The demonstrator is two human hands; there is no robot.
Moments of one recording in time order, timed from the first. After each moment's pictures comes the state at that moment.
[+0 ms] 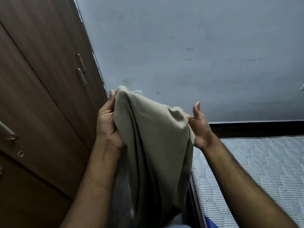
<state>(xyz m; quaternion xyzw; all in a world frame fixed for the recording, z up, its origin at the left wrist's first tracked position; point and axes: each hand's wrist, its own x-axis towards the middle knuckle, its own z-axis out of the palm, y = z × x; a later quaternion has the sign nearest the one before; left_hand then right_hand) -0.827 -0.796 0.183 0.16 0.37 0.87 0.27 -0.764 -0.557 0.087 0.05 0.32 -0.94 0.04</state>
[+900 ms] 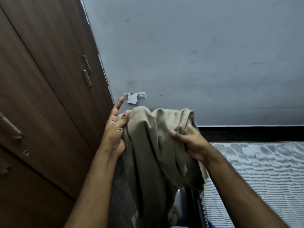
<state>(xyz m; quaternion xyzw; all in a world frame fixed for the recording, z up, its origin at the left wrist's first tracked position) -0.866 -0.808 0.119 0.16 0.53 0.83 0.12 -0.760 -0.587 0.068 0.01 0.55 -0.84 -0.06</state>
